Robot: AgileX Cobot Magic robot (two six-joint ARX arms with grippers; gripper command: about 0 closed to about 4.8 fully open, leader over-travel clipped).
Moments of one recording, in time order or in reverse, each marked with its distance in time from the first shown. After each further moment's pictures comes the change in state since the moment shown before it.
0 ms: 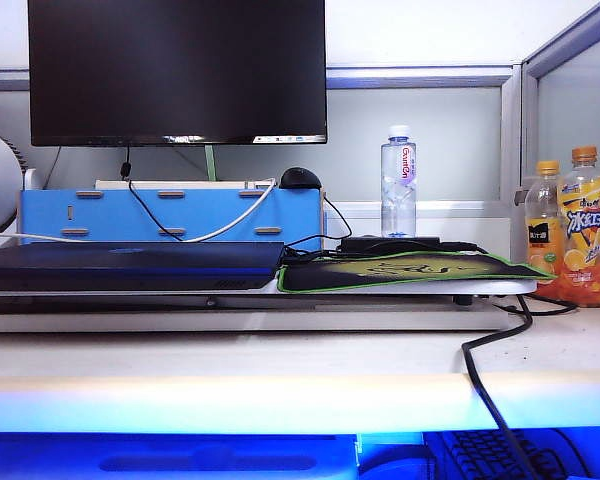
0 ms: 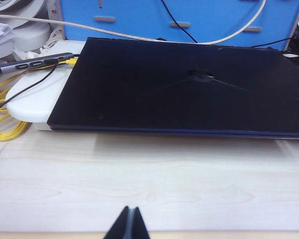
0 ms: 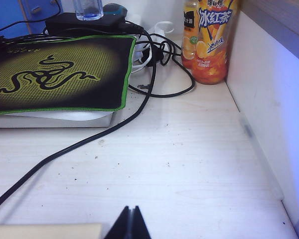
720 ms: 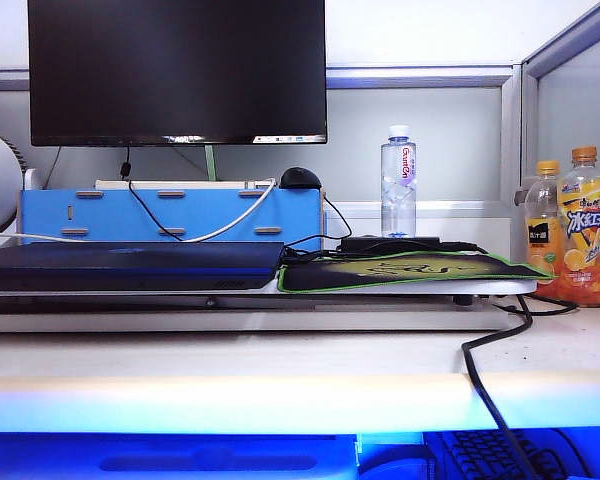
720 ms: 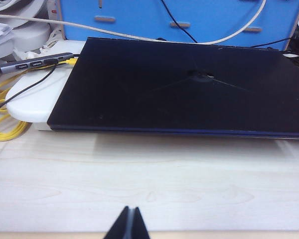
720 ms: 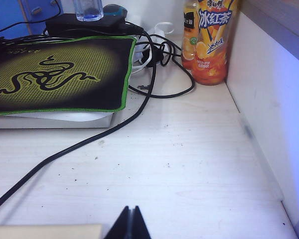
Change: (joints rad) left arm 0.000 0.000 0.000 0.000 0.000 0.000; right arm 0.000 0.000 0.000 0.003 0.000 0.000
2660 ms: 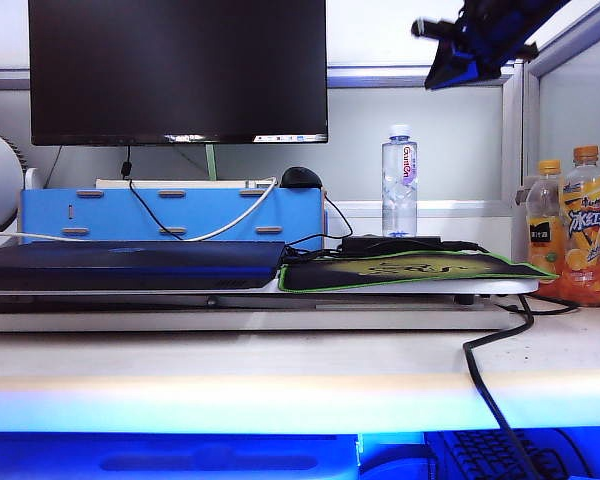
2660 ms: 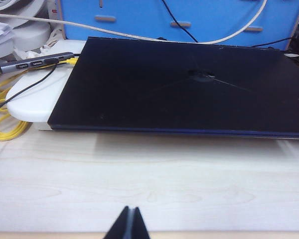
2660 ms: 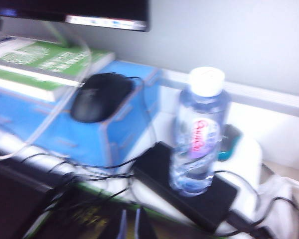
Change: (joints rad) left arm 0.000 0.000 0.000 0.000 0.000 0.000; right arm 0.121 1.702 1.482 0.169 -0.253 -0.089
